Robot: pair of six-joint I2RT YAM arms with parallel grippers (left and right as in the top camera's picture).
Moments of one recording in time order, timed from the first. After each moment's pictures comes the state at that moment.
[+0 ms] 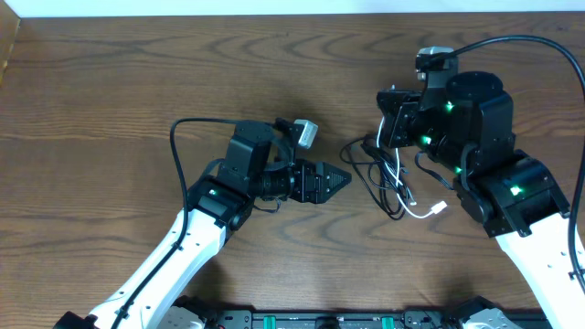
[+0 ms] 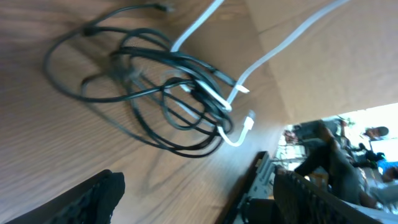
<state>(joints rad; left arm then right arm) -0.48 1.27 0.80 -0.15 0.75 -0.54 0.42 1.20 1.29 -0.59 -0.13 0.45</state>
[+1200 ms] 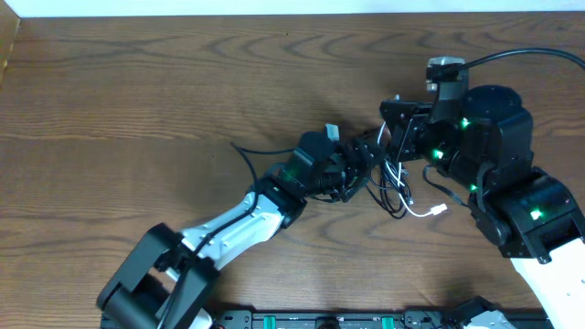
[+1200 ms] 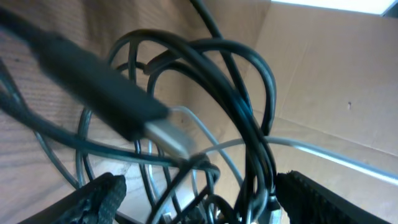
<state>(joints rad) -0.71 1.64 0.80 0.38 0.45 -1.53 0.44 1.12 1.29 -0.65 -0.16 0.50</state>
